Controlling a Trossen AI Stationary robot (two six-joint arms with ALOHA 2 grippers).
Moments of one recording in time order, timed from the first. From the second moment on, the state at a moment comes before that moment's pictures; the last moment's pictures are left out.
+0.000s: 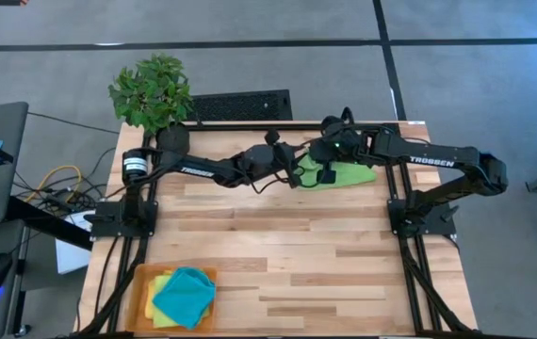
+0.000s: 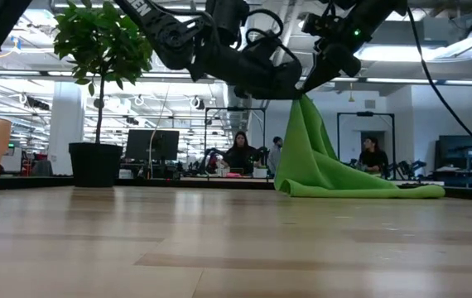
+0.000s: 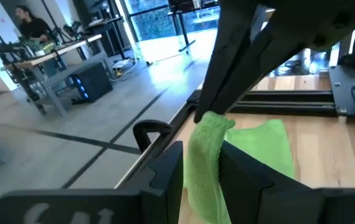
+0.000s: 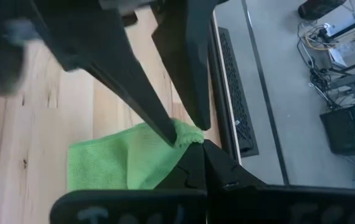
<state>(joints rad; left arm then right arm) 0.19 1.95 1.23 0.60 -0.32 0.20 -0.29 1.30 1.05 -0.52 0.24 -0.52</state>
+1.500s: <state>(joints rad) 0.18 1.79 1.23 0.30 -0.25 0.41 -0.31 1.43 1.06 -0.58 0.16 -0.40</state>
